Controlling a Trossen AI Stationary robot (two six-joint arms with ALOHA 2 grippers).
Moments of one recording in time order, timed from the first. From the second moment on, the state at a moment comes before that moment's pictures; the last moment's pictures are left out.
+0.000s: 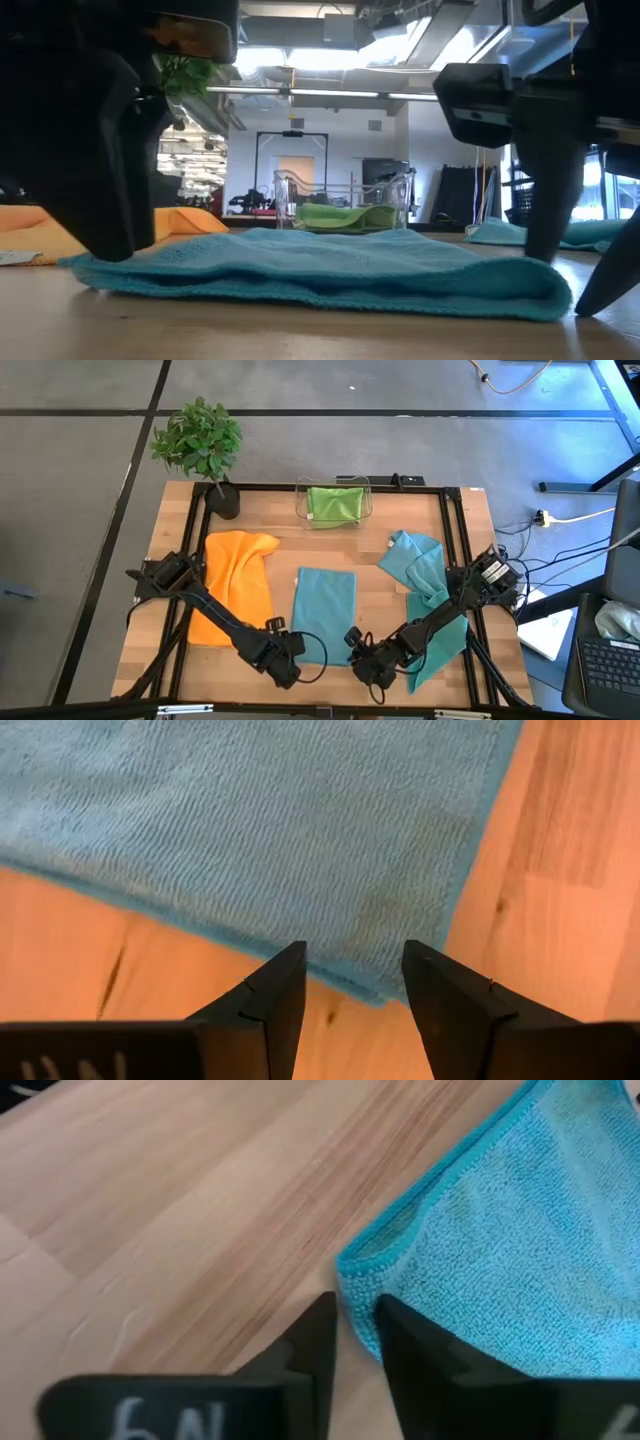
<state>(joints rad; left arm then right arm) -0.64 2.00 1.35 -0.68 -0.32 -0.88 0.67 1.94 1.04 -0.07 0.25 -0.22</state>
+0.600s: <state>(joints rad) -0.69 1.99 1.38 -0.77 -0.39 -0.77 0.67 1.94 1.04 -0.08 0.25 -0.22</state>
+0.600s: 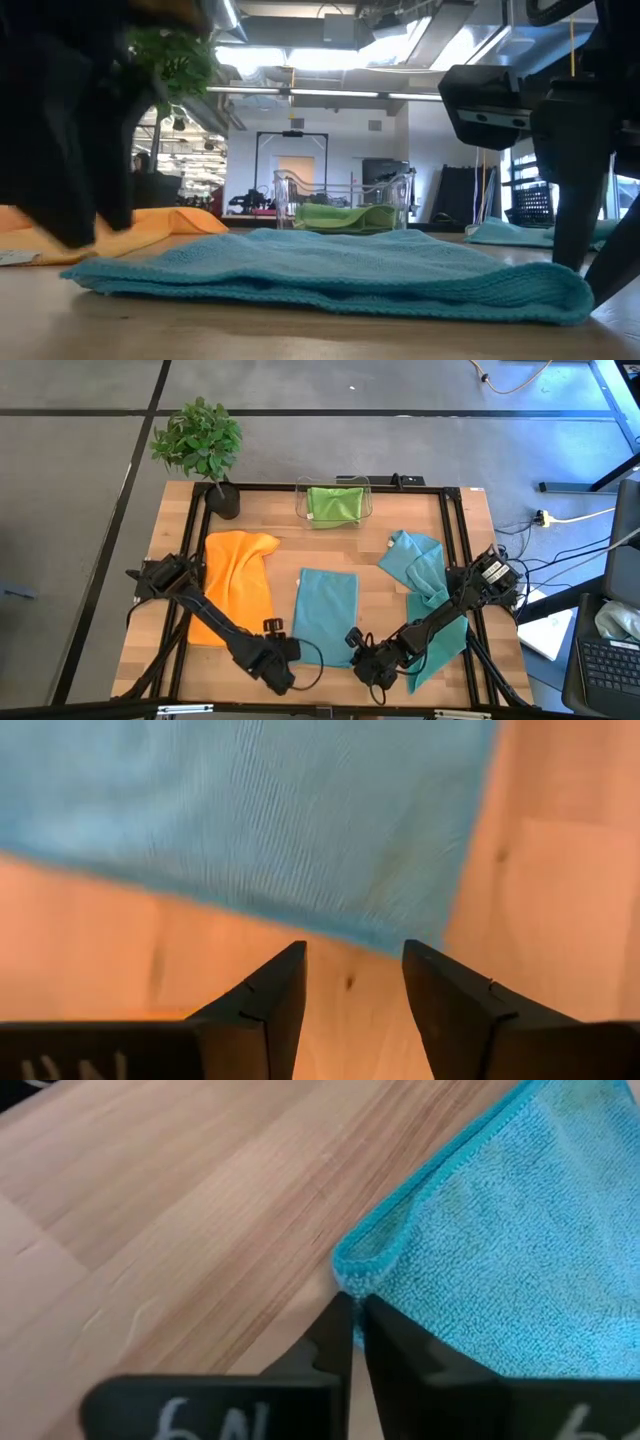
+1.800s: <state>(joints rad) -0.73 2.09 1.39 -0.69 -0.53 -0.10 0.68 1.94 1.04 -0.08 0.24 -0.22</state>
